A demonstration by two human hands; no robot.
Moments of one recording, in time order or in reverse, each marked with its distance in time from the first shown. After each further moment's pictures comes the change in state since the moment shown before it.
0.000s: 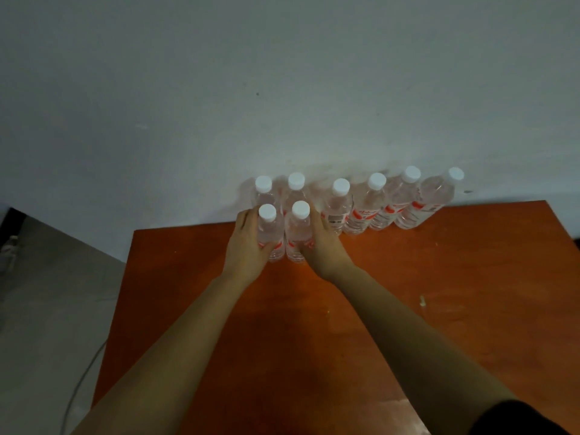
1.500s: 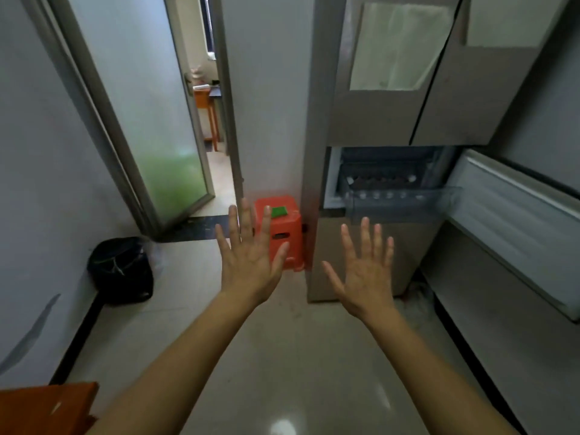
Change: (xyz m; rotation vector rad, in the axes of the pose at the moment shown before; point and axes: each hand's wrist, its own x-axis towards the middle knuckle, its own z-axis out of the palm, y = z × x) left_hand -0.726 0.728 0.504 0.093 -0.476 1.576; right_hand -1.058 0.365 -0.372 -0.757 1.147 1.409
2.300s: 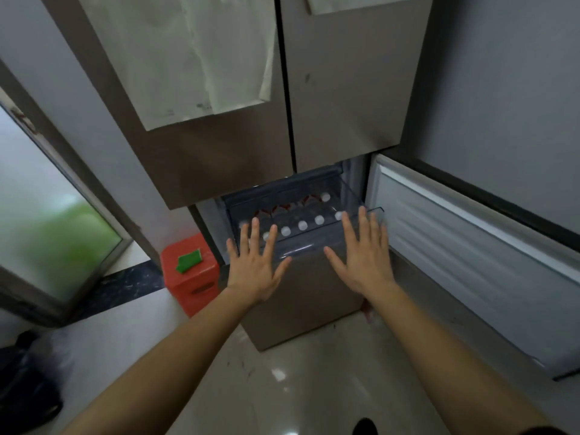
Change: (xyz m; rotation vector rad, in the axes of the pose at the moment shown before) left_hand 0.328 0.297 0.256 0.088 -0.474 0.279; right_hand 0.263 0.387 0.104 0.000 -0.164 0.286
